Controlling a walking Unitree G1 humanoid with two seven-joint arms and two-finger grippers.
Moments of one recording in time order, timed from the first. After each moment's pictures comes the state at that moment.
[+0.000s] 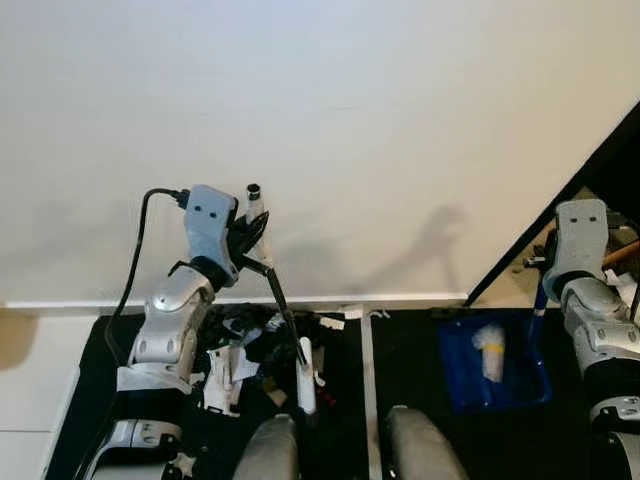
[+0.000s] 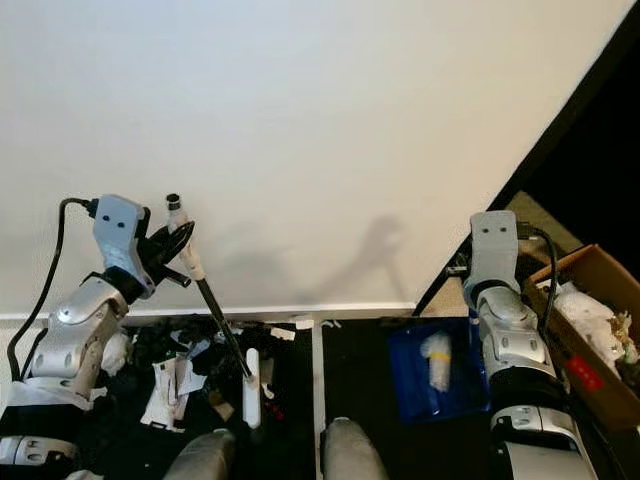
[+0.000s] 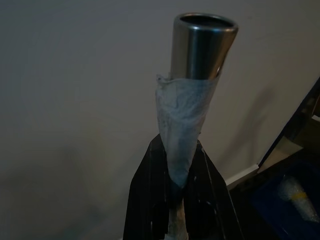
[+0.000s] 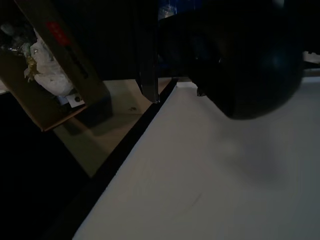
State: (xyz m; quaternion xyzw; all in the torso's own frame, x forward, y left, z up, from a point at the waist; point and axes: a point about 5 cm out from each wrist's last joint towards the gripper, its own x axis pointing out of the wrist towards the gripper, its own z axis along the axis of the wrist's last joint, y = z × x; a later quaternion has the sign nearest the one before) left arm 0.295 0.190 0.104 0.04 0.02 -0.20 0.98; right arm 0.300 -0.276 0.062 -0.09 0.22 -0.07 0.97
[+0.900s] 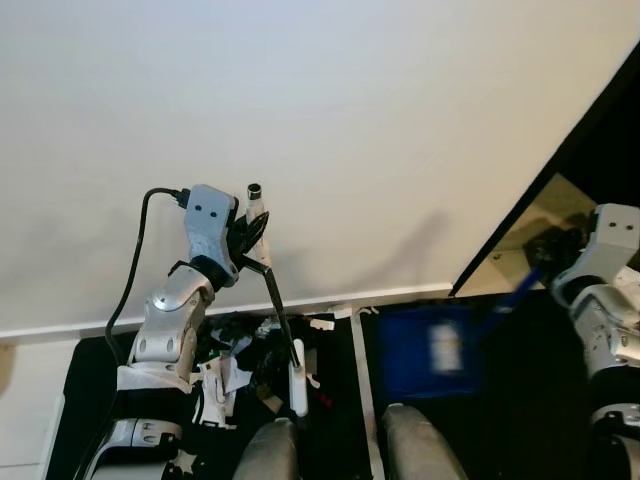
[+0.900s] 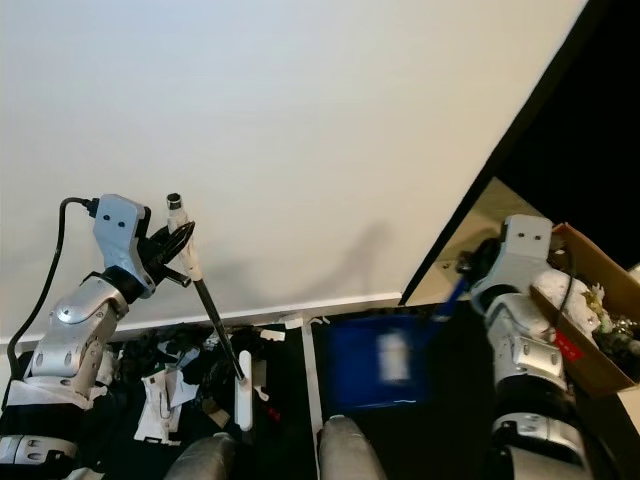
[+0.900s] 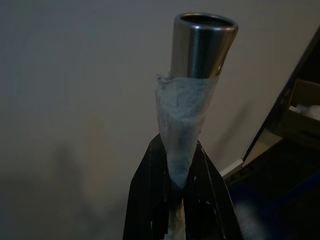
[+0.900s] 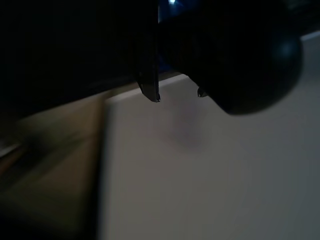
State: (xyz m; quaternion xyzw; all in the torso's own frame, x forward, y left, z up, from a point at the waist) left arm 0.296 0.189 0.104 0.04 0.03 -0.21 0.98; right arm 0.287 -0.260 0.047 0.18 0.19 0.00 0.97
